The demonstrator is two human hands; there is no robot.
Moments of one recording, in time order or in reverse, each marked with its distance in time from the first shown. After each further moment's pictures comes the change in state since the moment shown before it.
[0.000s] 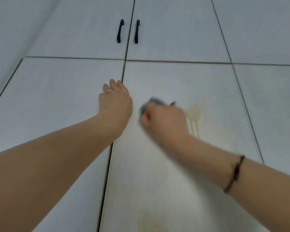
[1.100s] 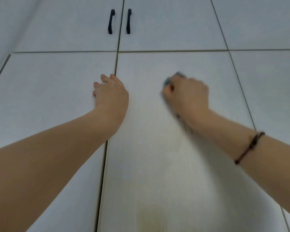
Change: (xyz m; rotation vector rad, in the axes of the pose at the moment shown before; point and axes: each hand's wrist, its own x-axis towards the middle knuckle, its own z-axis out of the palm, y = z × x) left_hand 0.003 0.001 0.003 0.225 0.015 0.053; right_hand 0.027 0.055 -0.015 -0.055 0.106 0.189
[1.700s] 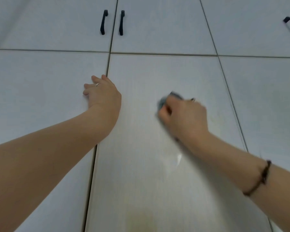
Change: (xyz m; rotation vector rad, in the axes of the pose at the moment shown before) left_hand -0.006 0.009 -0.013 0.107 -0.054 -0.003; right_hand -0.048 0.021 -0.016 0.000 -0.021 -0.060
